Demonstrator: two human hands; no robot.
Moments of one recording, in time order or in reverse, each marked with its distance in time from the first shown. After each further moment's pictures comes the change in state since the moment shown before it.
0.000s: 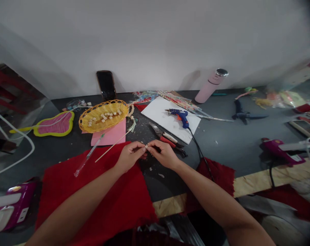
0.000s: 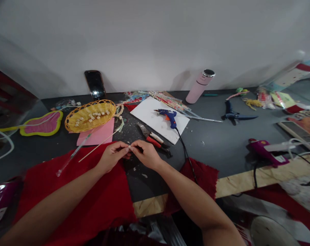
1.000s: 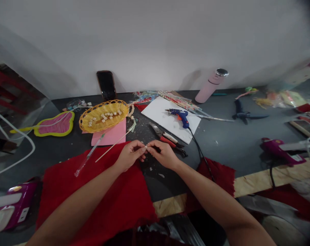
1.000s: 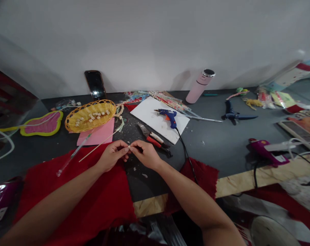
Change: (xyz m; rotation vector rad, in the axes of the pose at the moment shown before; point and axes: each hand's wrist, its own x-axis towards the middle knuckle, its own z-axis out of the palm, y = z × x) left_hand 0.002 0.001 -0.005 -0.003 -0.062 -0.050; right_hand 0.001 -0.002 0.001 0.001 -0.007 0.018
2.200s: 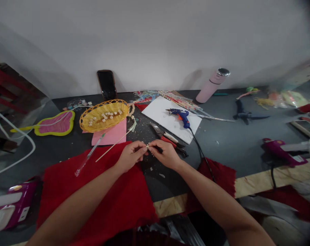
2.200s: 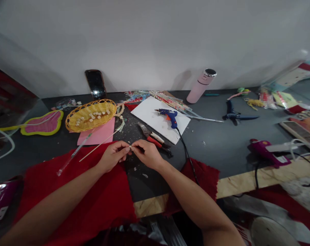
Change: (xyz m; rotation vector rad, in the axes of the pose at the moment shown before) left_hand 0.000 -0.002 0.000 0.101 -0.003 0.031; right_hand -0.001 0.001 -0.003 -0.075 0.021 -0.093
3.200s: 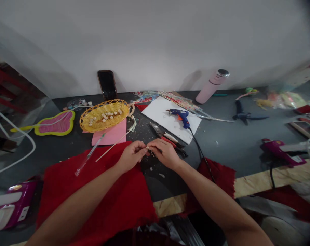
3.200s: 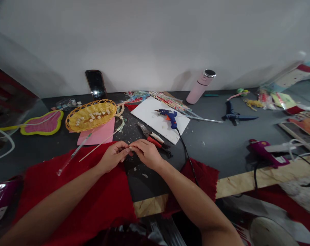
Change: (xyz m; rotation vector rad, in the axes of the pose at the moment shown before) left_hand -0.001 0.004 0.003 0.023 -0.013 0.038; right_hand 0.002 0.001 -0.001 -0.075 0.033 -0.161
